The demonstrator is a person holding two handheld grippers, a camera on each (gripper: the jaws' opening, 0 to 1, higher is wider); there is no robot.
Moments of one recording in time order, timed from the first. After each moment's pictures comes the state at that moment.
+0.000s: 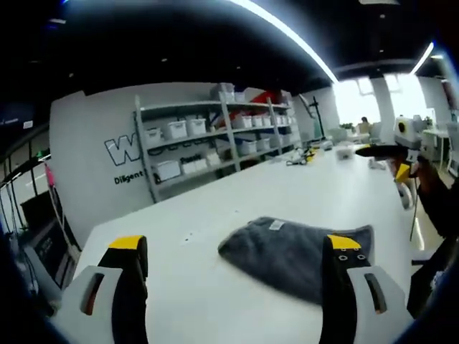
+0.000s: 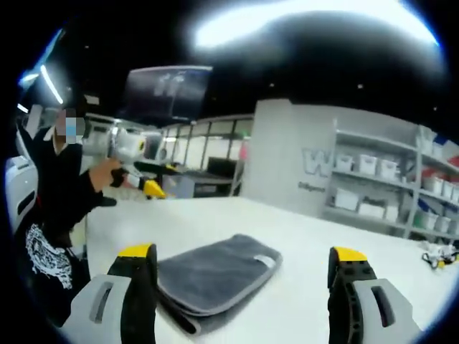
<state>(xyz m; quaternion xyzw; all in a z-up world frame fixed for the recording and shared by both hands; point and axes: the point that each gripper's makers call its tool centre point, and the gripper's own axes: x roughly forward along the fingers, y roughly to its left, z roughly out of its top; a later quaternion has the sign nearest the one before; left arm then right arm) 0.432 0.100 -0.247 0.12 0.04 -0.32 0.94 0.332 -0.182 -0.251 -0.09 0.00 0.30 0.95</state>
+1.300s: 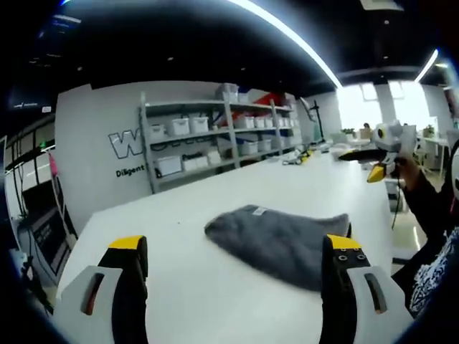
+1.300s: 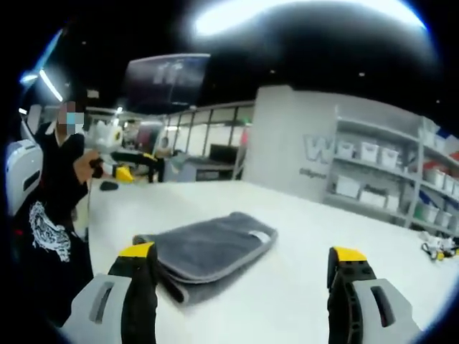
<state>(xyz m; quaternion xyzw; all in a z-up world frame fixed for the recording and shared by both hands) 0.368 0.103 -0.265 0.10 0.05 -0.31 0.94 0.330 -0.215 -0.277 -0.11 0.04 0.31 0.94</state>
